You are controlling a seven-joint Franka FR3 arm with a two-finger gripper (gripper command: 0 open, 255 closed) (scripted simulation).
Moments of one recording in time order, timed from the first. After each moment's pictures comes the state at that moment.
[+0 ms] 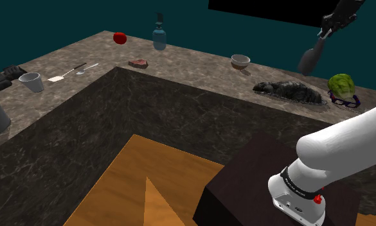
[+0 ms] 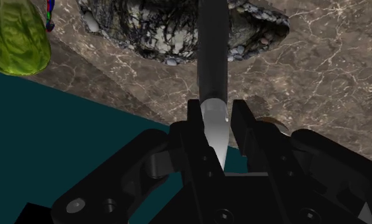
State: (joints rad) arm -0.62 -0.22 -0.42 -1.84 -0.16 1.98 -0.24
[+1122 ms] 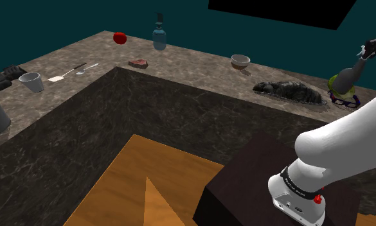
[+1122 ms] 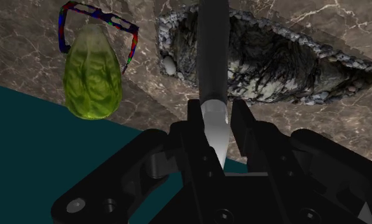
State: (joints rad) arm -0.73 -0.10 -0.73 -1.85 0.02 2.11 -0.72
